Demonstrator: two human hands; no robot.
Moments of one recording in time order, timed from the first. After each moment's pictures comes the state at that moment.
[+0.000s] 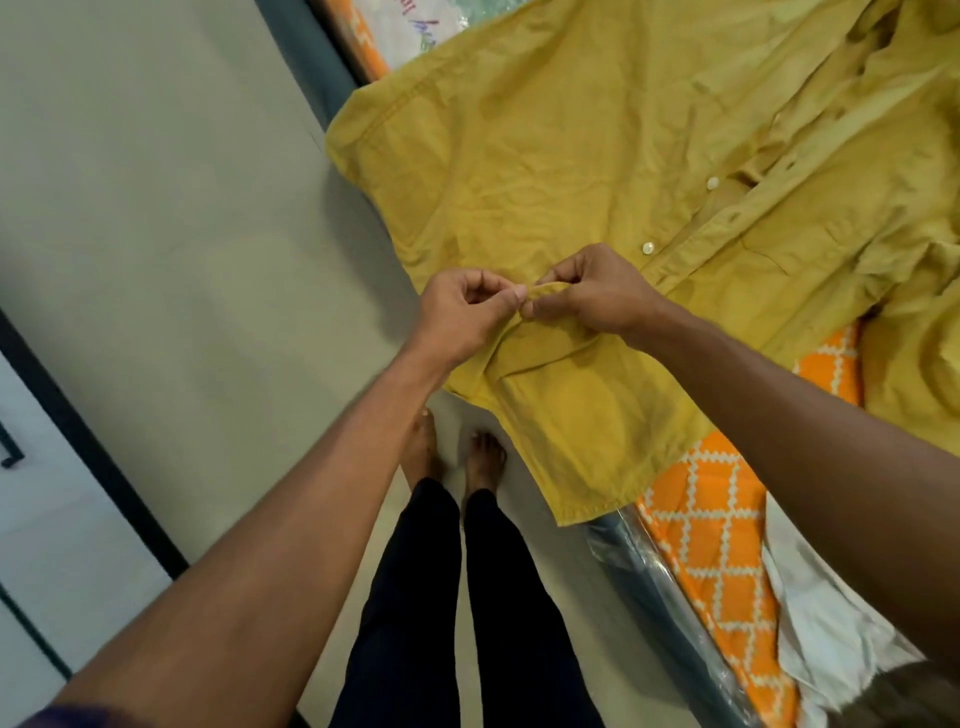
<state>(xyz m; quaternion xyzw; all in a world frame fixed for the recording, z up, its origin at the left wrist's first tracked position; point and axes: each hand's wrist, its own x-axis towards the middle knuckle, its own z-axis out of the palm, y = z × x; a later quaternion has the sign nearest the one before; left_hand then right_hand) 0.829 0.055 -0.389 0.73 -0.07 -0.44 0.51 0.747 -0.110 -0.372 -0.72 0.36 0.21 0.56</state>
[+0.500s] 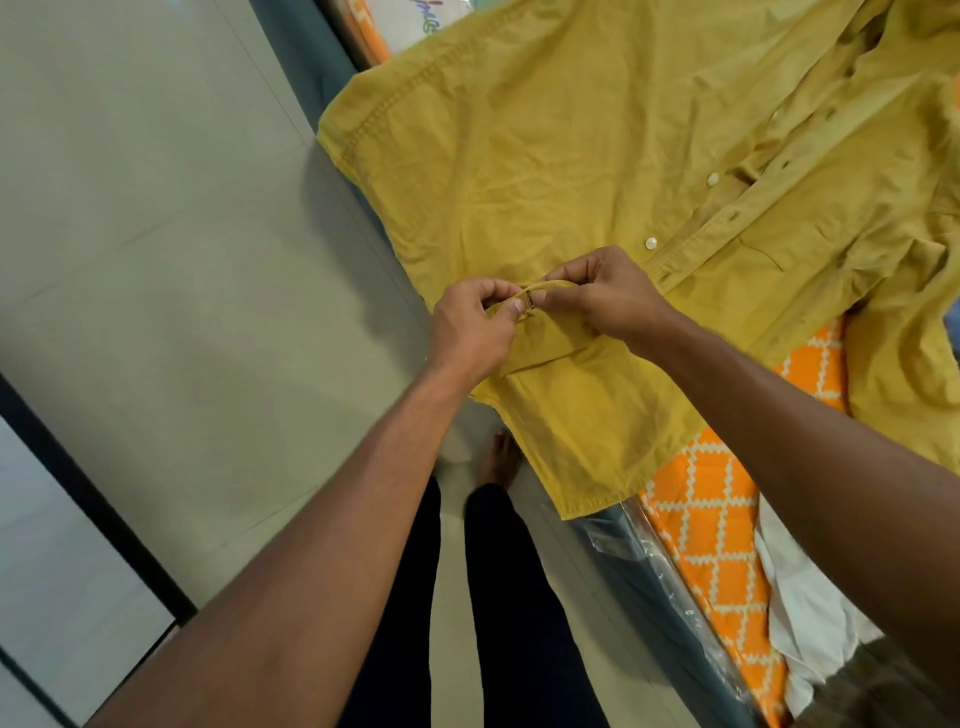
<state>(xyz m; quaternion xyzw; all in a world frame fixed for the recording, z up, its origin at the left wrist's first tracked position) 0.813 0.056 -0.402 0.80 -0.06 -0.41 0.44 0.739 -0.100 -0.374 -0.70 0.38 0.17 0.58</state>
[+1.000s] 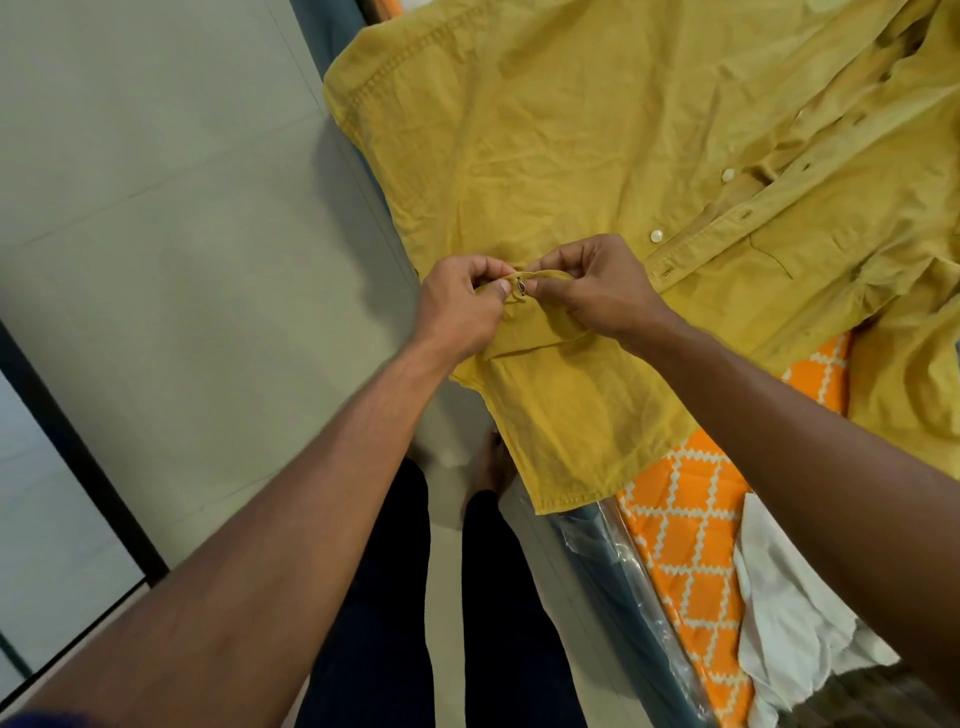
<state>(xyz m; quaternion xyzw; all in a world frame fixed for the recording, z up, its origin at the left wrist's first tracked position) 0.809 0.055 -0.404 0.79 -0.04 -0.39 0.46 0.734 -0.099 -0.383 -0.74 0.33 0.14 0.57</state>
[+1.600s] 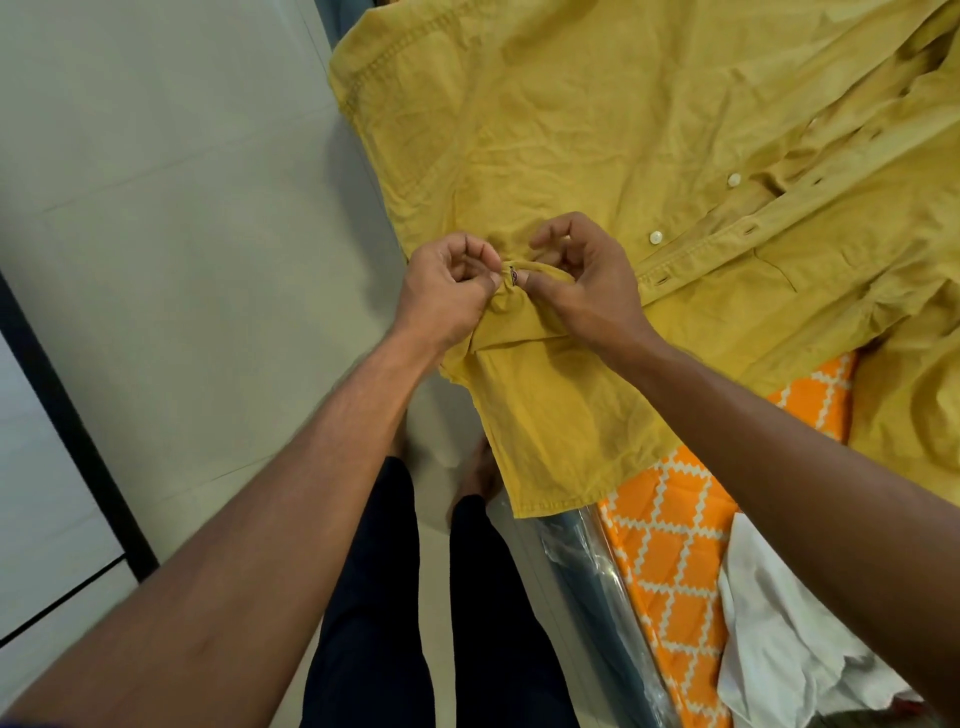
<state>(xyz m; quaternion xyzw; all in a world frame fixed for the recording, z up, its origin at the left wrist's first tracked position) 0.800 0.055 -0.398 0.77 0.01 -0.35 0.53 0.721 -0.094 -0.405 -0.77 0.28 0.01 0.57</state>
